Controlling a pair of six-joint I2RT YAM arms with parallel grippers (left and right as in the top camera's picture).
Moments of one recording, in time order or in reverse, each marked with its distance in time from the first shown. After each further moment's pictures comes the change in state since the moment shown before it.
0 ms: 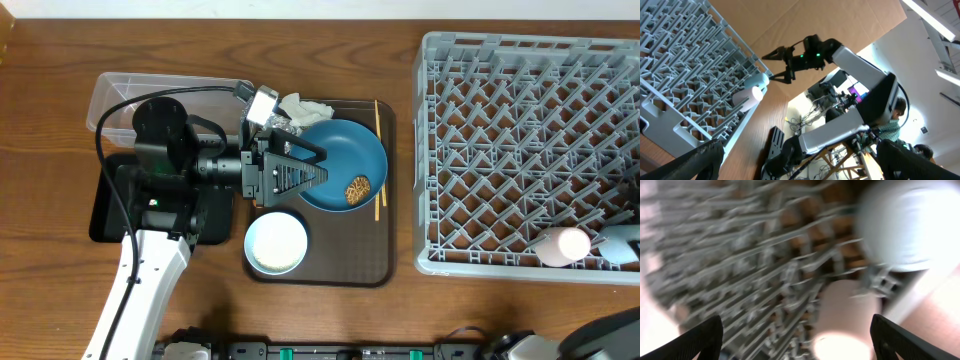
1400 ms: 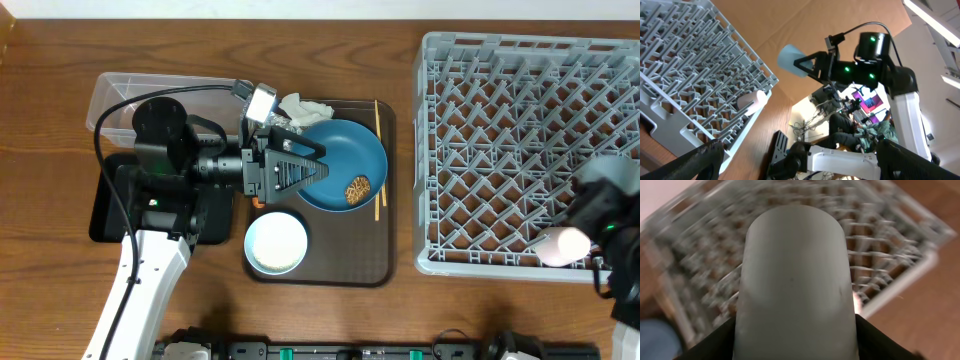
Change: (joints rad) left arm 0.000 -0.001 0.000 0.000 -0.031 -0.002; right arm 0.610 -0.559 0.000 -0.086 0.641 0.040
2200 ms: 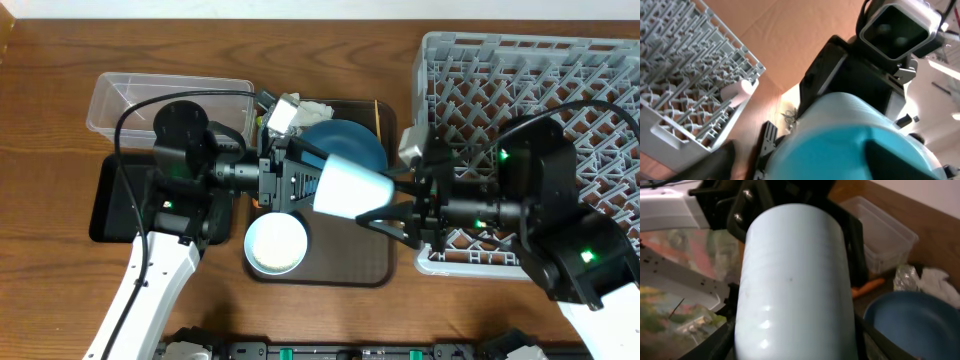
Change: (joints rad) left arm -0.091 -0.003 0.000 0.002 -0.006 -0.003; right arm 0.766 0.133 0.000 0.406 -0.993 -0.495
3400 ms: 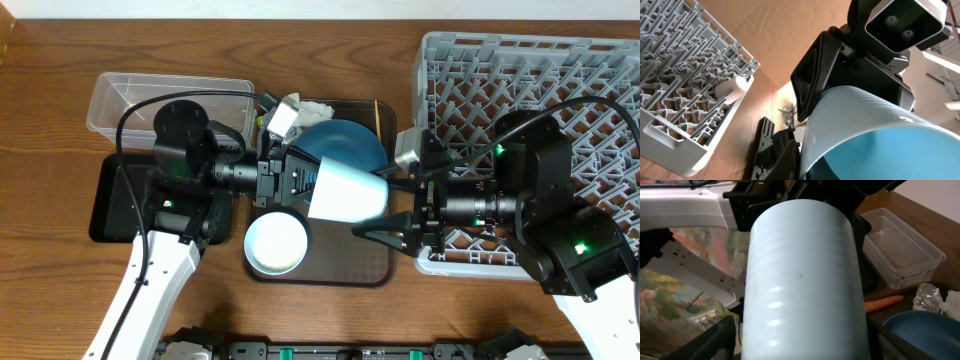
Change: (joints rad) left arm 0.002 0.005 -0.001 0.000 0.049 0.013; right arm 0.006 0.028 0.000 0.048 -0.136 -0.059
